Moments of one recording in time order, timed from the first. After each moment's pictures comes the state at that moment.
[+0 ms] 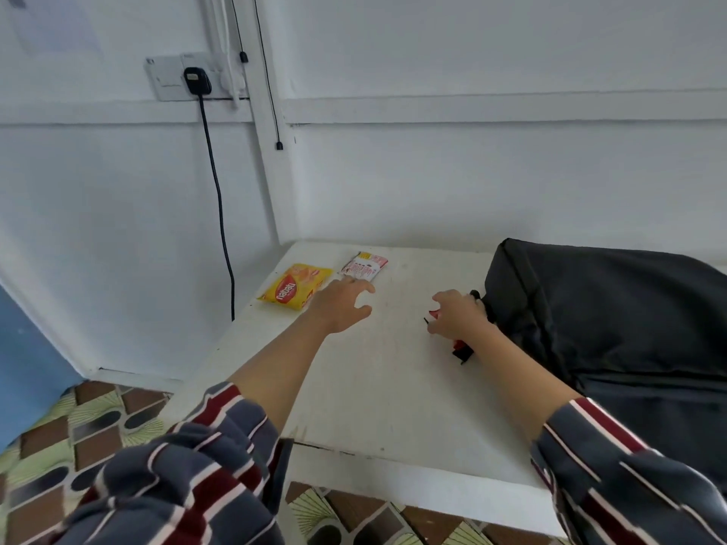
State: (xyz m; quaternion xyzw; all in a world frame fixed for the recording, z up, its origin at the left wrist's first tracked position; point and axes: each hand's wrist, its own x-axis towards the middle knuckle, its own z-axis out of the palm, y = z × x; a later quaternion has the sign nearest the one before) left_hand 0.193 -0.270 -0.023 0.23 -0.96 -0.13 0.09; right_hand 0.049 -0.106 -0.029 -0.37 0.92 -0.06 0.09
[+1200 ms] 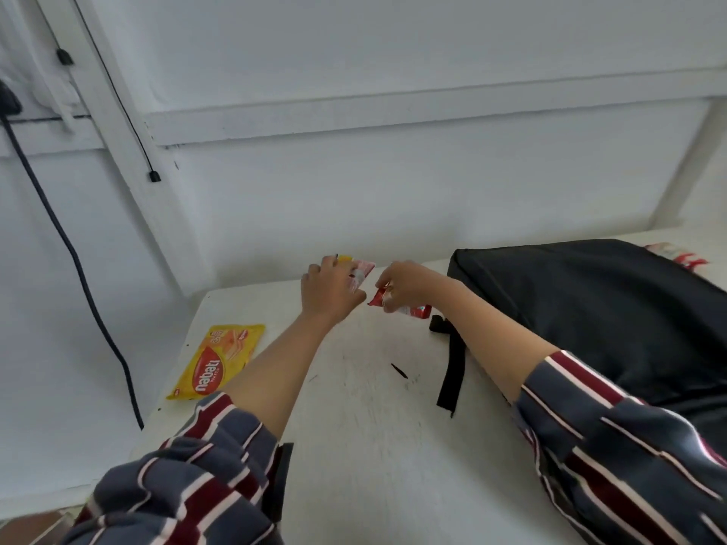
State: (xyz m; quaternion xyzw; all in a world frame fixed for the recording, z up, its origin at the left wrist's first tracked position) left_hand 0.050 -0.302 -0.003 0.20 -0.96 -0.09 0.16; right_hand -0.024 -0.168 0.030 -0.40 0.90 -0.14 0.12
